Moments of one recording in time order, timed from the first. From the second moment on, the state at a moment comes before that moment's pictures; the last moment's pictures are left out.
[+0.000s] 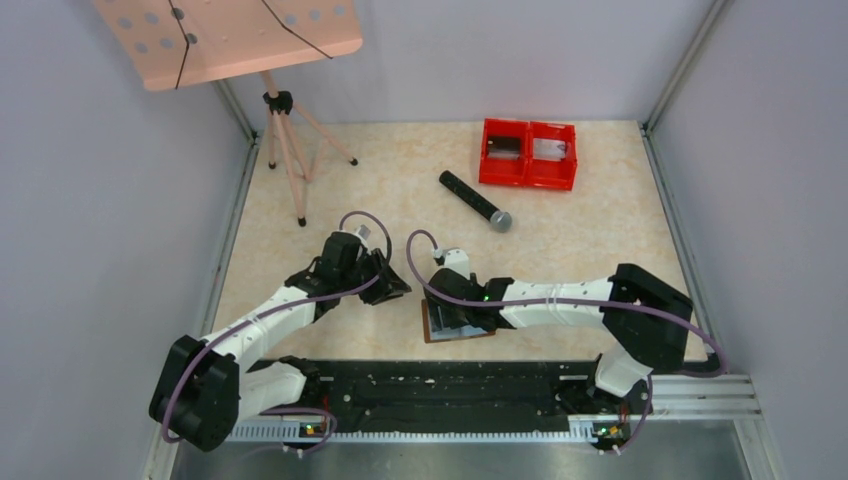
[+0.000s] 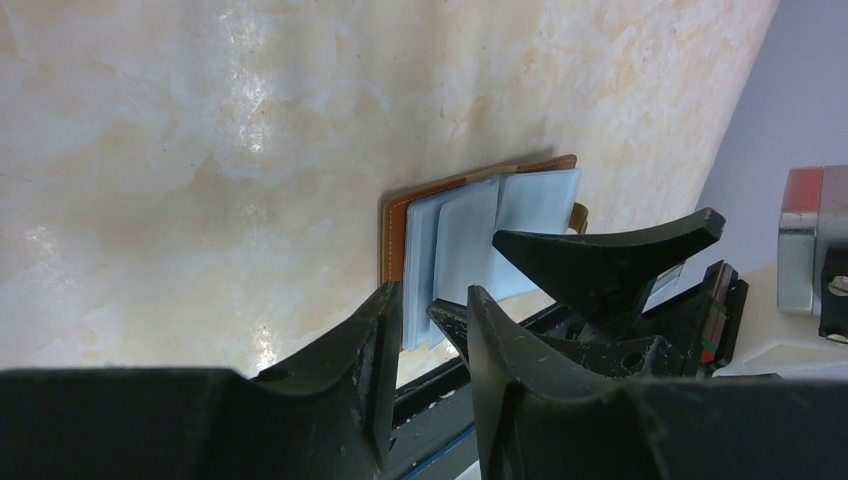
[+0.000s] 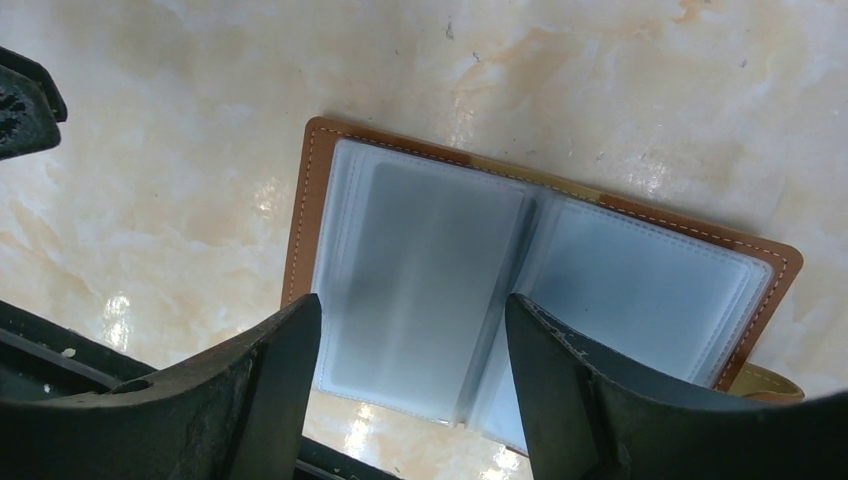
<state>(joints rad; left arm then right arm) -0.46 1.12 0.53 -0.19 0.35 -0.92 1.14 1.60 0.88 -0.28 0.31 0.76</state>
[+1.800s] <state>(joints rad) -0.61 1.37 0.56 -0.05 0.40 -0.91 0.91 1.41 0.40 0.38 -0.11 0.90</state>
